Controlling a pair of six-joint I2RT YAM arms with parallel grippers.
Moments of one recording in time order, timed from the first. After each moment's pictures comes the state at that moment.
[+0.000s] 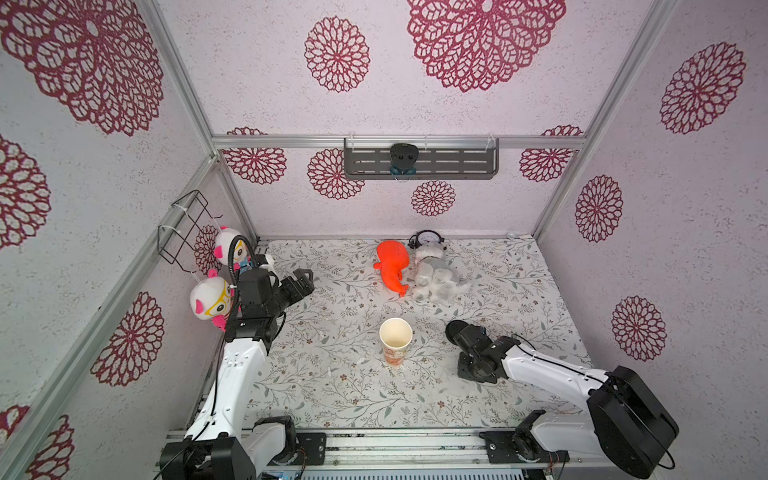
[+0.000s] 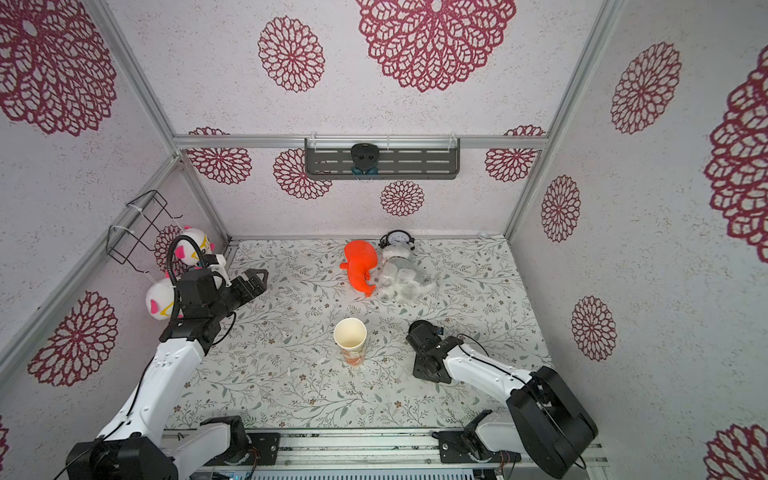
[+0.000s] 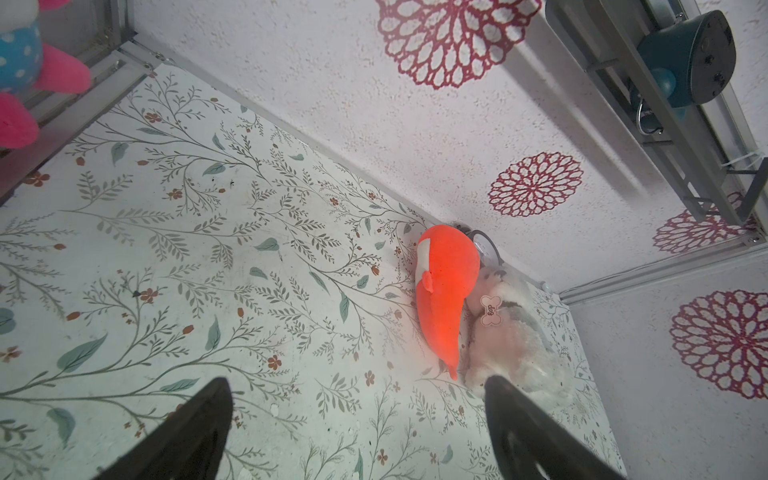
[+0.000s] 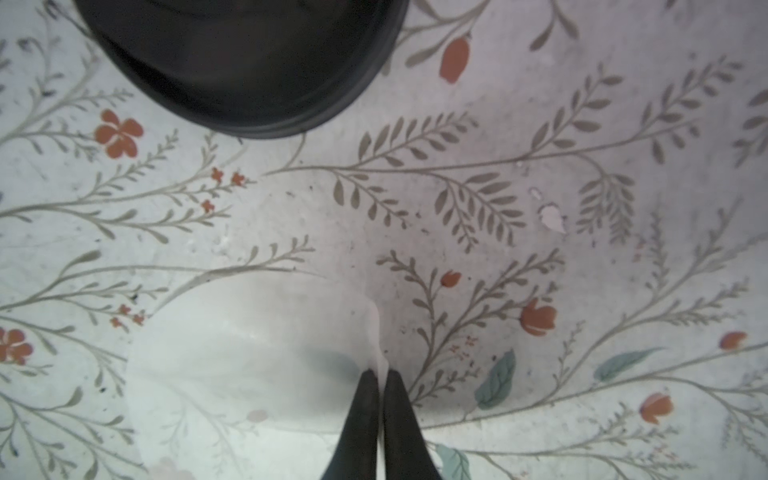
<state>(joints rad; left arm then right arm) 0.07 1.10 0.84 -0.20 0.24 -0.53 0.67 1.29 0.59 -0.66 0.16 0.83</state>
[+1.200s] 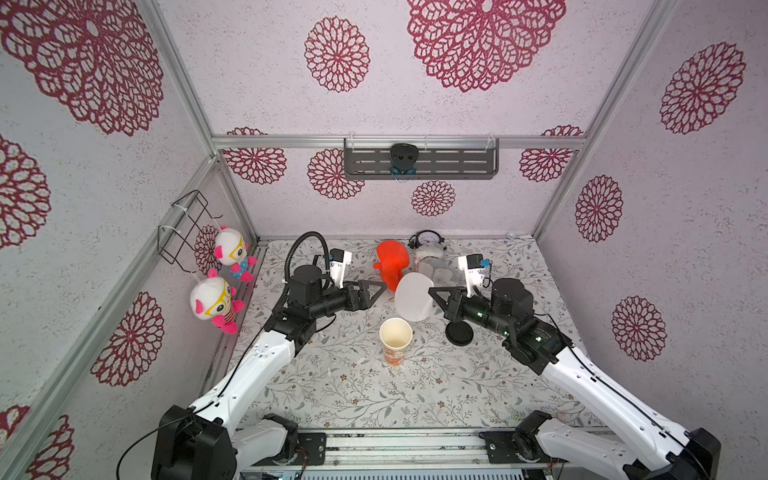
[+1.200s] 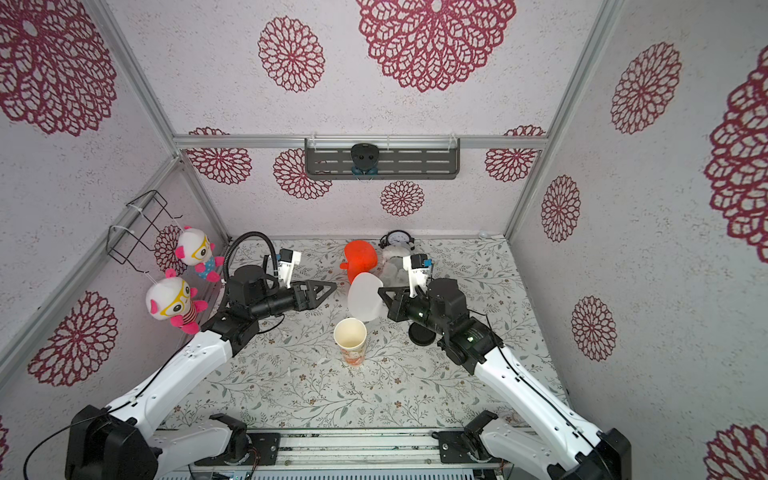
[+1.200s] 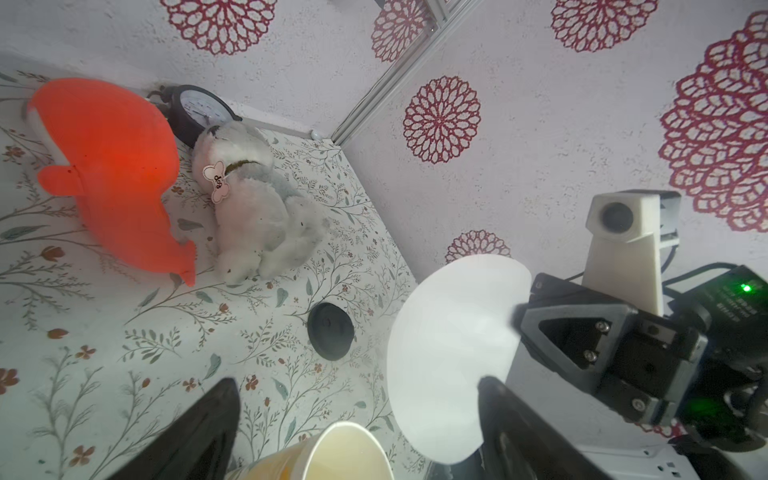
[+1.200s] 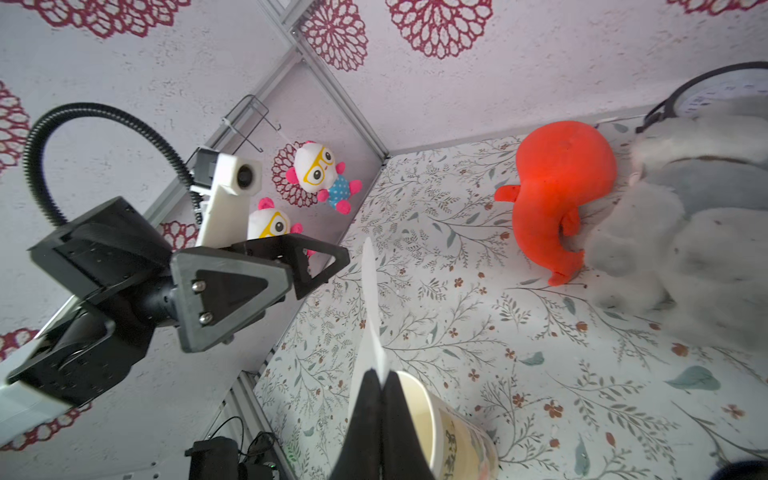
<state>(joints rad) -0.36 1.22 0.86 0.07 0.62 -0.61 0.64 1.02 0.90 -0.11 -0.27 0.63</state>
